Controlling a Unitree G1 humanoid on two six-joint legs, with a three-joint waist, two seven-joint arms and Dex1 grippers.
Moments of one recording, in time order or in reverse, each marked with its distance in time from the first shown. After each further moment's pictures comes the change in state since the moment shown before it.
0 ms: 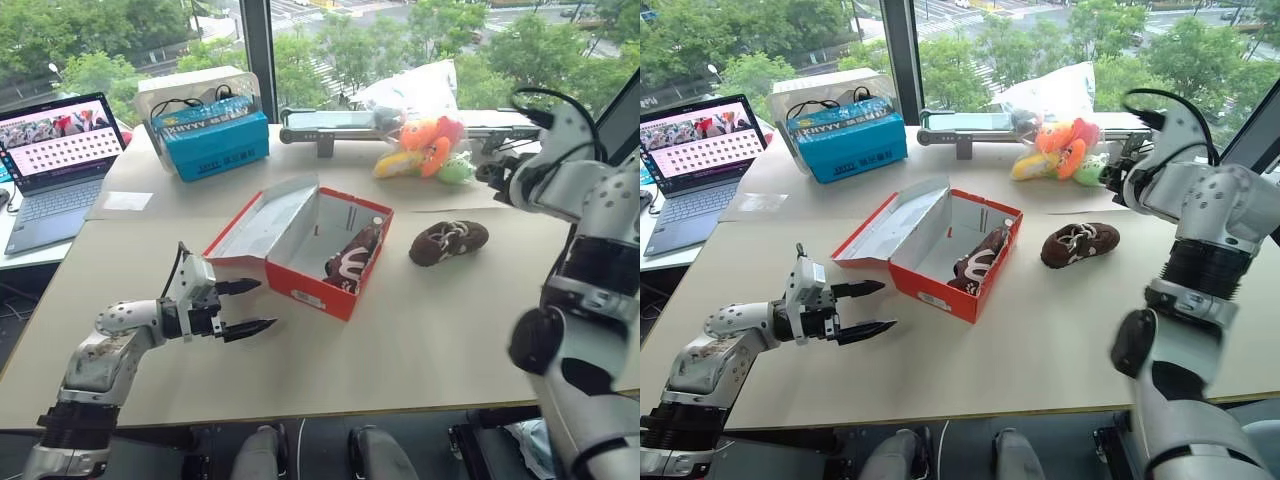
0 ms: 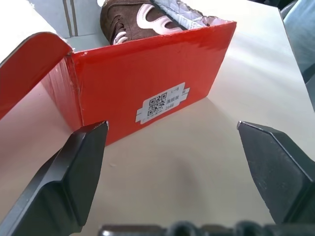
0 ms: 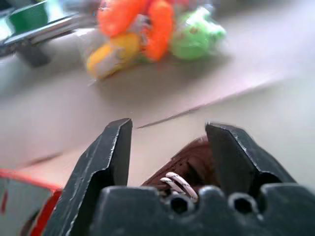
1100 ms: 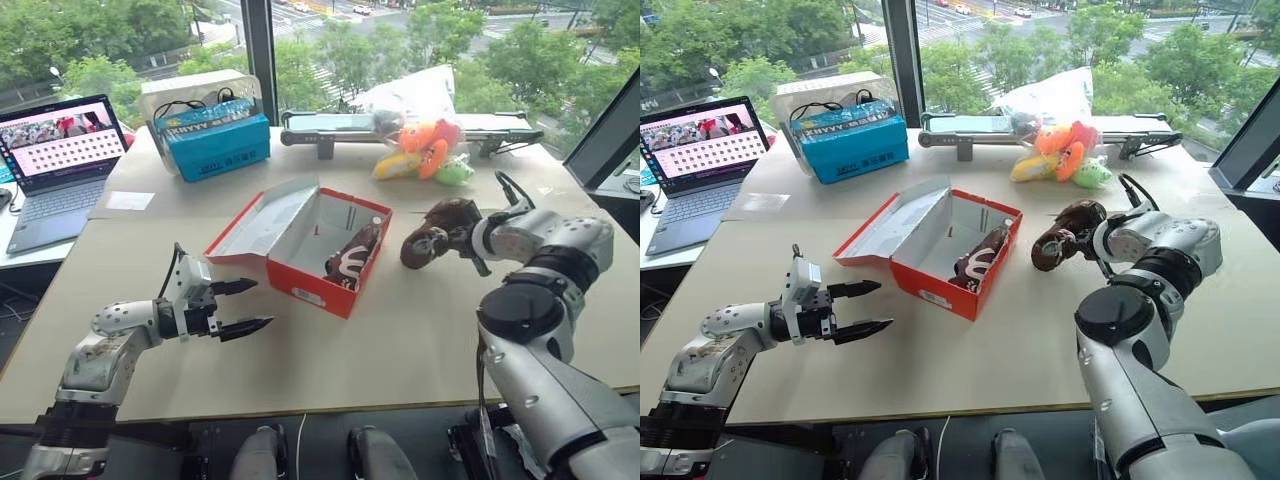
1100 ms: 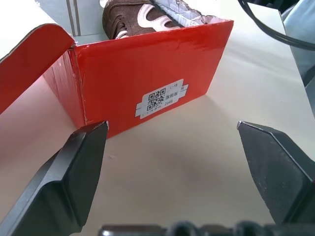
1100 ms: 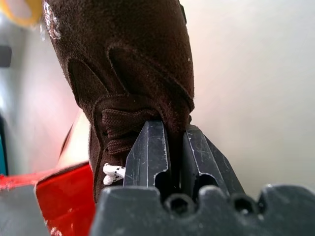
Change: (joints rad) left arm -0.004 0.000 0.015 0.034 0.002 -0.017 -0.018; right arm -0.181 0.392 -1.197 0.615 -0.367 -0.082 -0.439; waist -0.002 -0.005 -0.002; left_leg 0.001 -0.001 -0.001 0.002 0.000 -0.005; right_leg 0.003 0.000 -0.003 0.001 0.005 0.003
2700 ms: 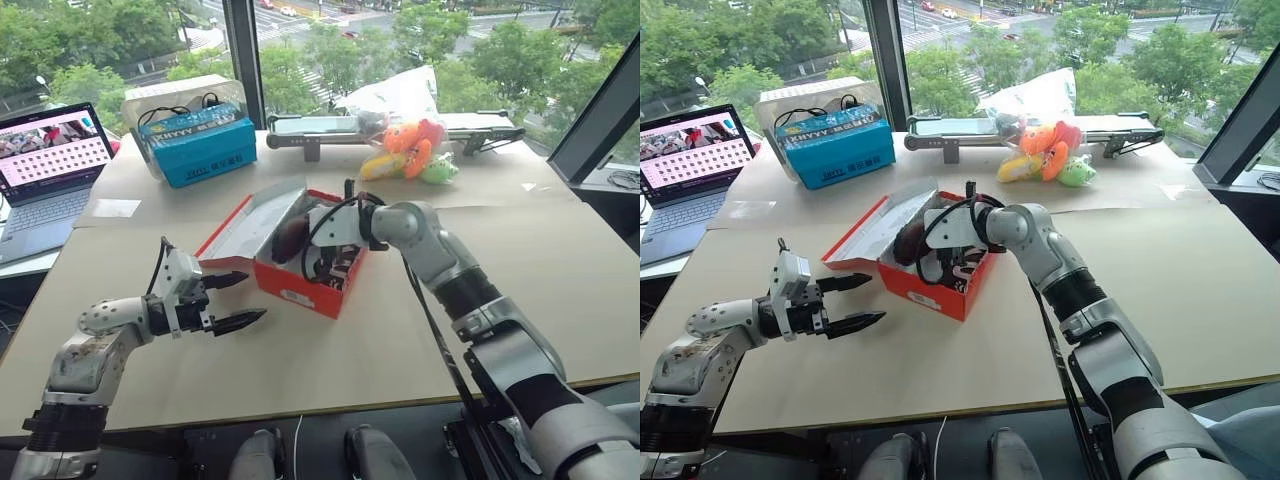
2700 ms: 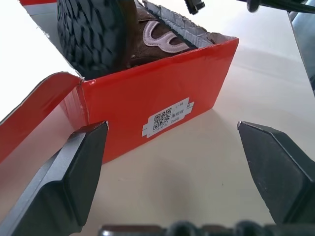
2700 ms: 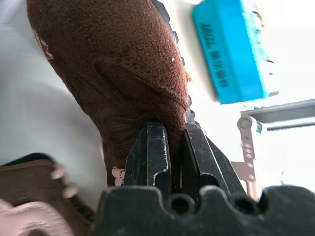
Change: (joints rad) left arm 0.013 0.023 0.046 -0.039 -0.016 0.031 0.034; right arm 0.207 -0.049 1.714 -0.150 -0.563 -1.439 1.081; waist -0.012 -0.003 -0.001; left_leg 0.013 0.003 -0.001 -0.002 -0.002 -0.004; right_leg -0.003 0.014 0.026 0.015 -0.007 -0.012
